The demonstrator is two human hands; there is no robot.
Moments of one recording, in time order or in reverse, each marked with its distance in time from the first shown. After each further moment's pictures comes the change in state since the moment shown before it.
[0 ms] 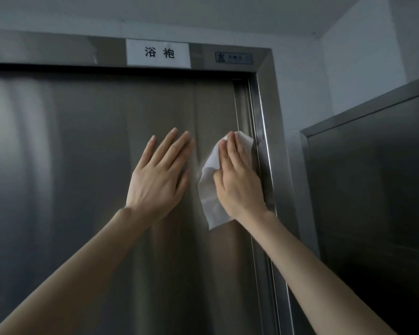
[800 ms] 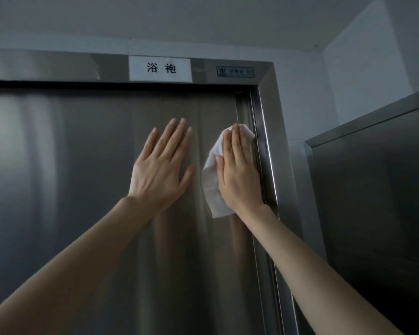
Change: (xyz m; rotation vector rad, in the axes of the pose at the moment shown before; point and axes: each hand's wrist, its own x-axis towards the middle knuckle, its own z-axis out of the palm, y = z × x) left_hand 0.035 -0.013 0.002 0.113 -0.034 -0.026; right_hand 0.038 0.012 0.014 0.017 0.203 -0.017
